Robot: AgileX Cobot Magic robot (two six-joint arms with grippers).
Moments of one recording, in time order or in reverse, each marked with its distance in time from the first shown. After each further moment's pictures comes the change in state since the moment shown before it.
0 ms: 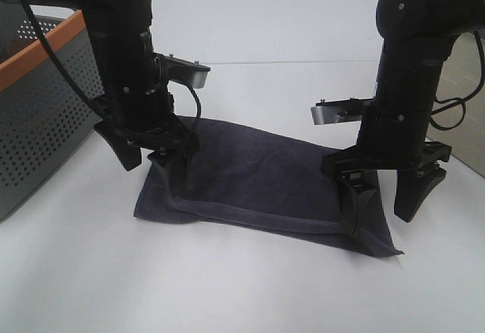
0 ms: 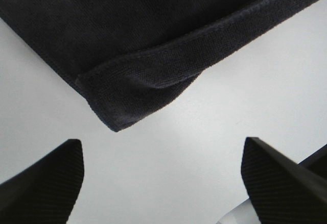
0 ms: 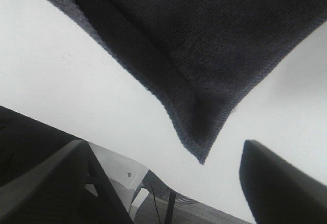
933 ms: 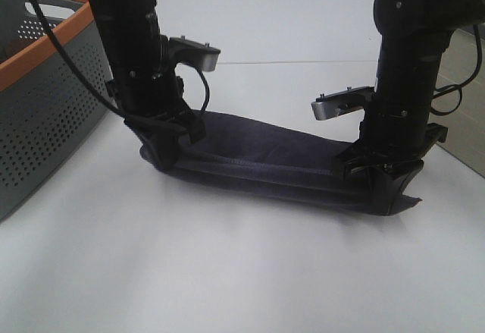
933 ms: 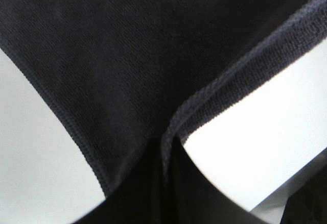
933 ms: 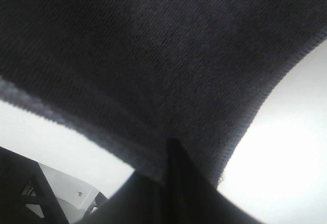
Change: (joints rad) left arm 0.000 0.011 -0.065 -0.011 -0.001 0.078; right arm -0.001 0.011 -0.024 -0.119 -0.062 -0.062
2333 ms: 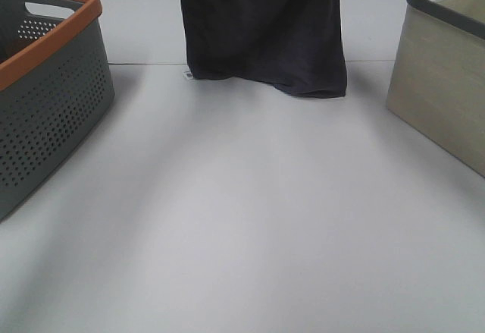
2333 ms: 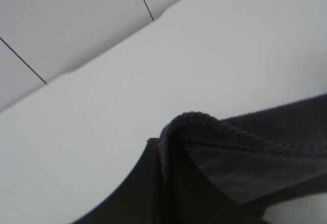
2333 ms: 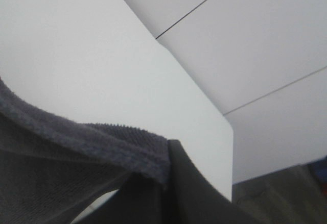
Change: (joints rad) left arm 0.102 0.193 -0.463 0.478 -0.933 -0.232; right arm 0.000 0.008 -0.344 -1.488 -0.955 0.841
